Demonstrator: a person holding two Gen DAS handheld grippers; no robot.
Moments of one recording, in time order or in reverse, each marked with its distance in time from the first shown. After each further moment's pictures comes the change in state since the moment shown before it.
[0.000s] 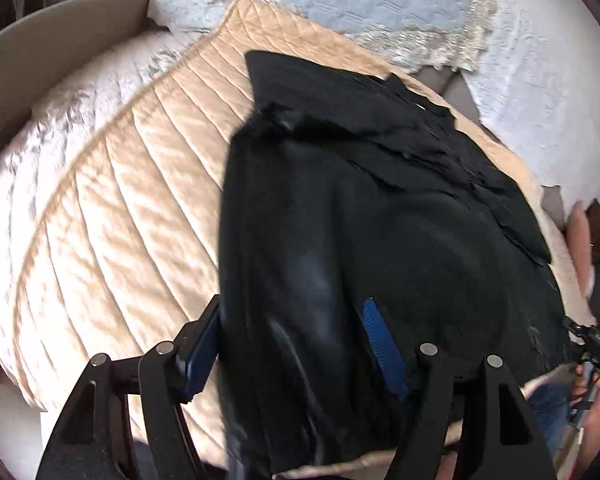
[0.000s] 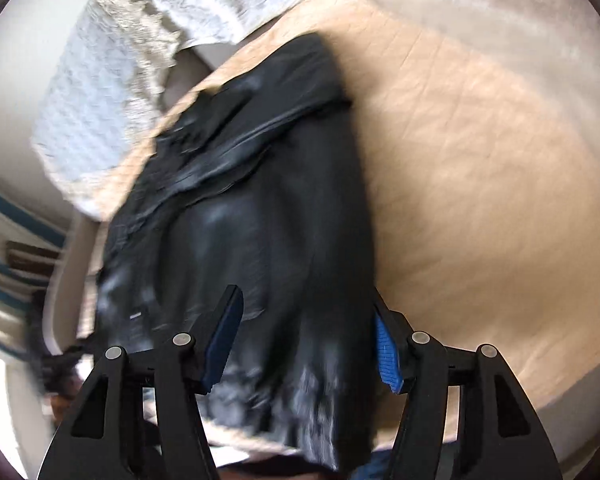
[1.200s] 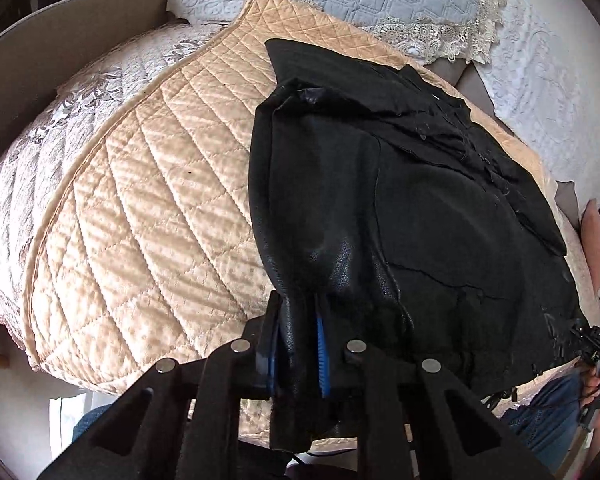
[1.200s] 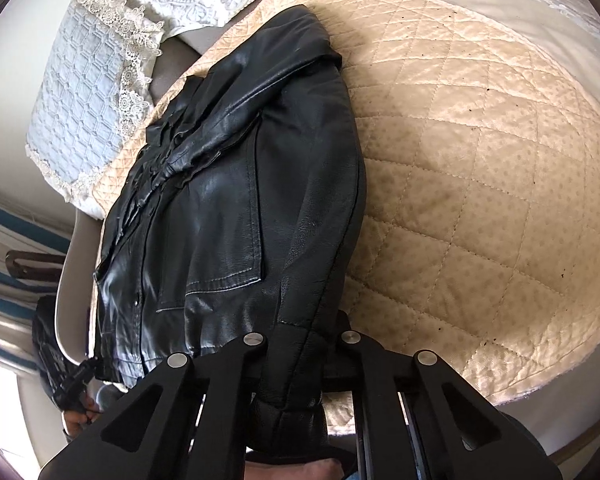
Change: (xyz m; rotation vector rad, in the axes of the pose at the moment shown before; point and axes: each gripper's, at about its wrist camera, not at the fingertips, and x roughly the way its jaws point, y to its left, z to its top) left arm -0.001 0.009 -0.014 -0.011 0.013 0.065; right arm 0.002 -0.011 -0.005 0.056 0.039 -0.030
